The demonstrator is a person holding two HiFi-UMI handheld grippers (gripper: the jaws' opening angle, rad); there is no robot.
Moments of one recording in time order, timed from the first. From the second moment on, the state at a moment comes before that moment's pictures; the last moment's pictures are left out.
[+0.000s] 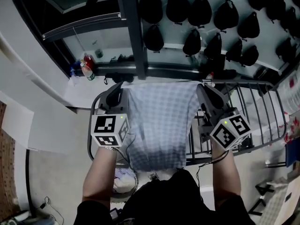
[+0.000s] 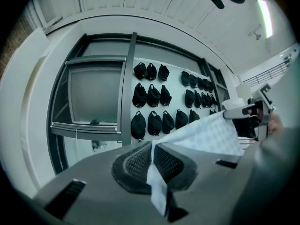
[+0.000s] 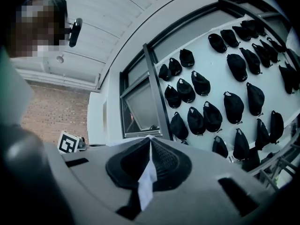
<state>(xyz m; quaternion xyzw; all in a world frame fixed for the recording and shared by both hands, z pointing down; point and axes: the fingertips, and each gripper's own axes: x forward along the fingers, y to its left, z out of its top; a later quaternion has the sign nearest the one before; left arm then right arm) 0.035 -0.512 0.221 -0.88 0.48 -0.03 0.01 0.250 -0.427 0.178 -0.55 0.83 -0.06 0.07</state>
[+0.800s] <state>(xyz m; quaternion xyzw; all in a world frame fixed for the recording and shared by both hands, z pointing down) 0.042 -0.570 0.332 -0.83 0.55 -0.11 -0.06 0.262 -0.537 0.298 -0.49 0.85 -0.17 0.02</state>
